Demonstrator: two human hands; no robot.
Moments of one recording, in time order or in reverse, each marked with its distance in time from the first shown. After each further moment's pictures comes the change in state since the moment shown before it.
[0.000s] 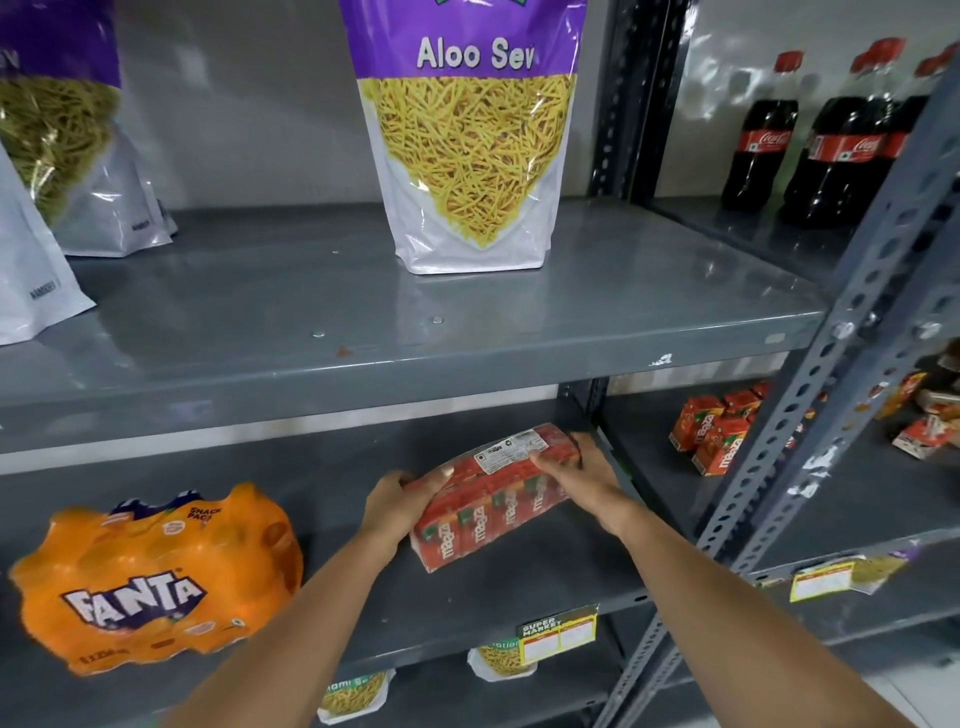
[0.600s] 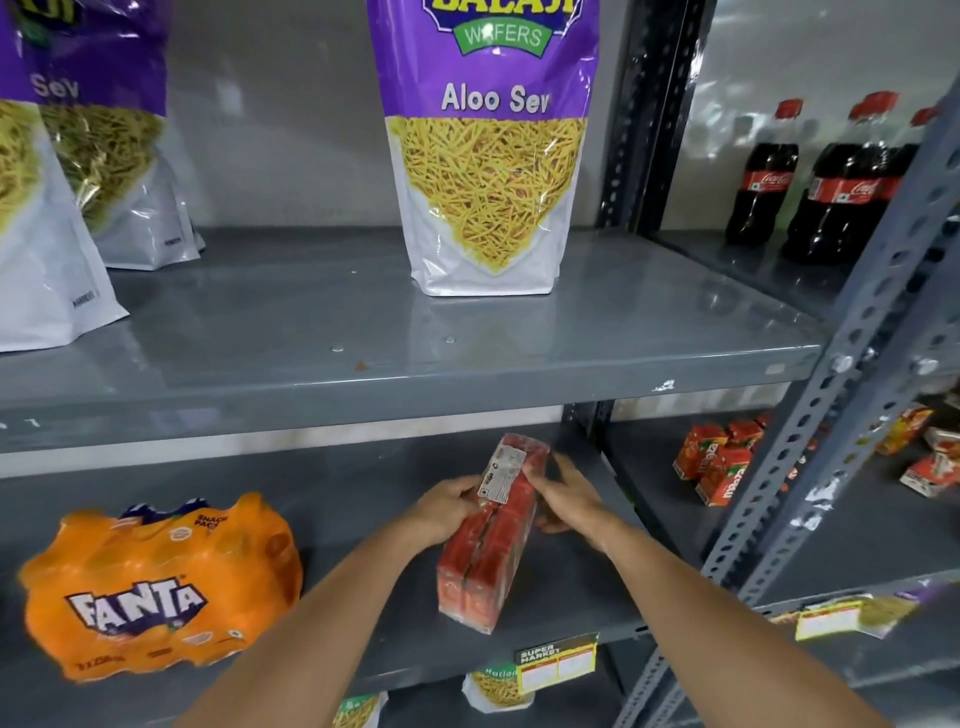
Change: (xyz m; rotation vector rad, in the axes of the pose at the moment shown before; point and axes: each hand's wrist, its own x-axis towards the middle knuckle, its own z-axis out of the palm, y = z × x) left_hand -0.005 0.033 0.024 0.119 -0.425 0.200; right_hand -0.004 -0.023 0.014 0.074 -0.164 0.034
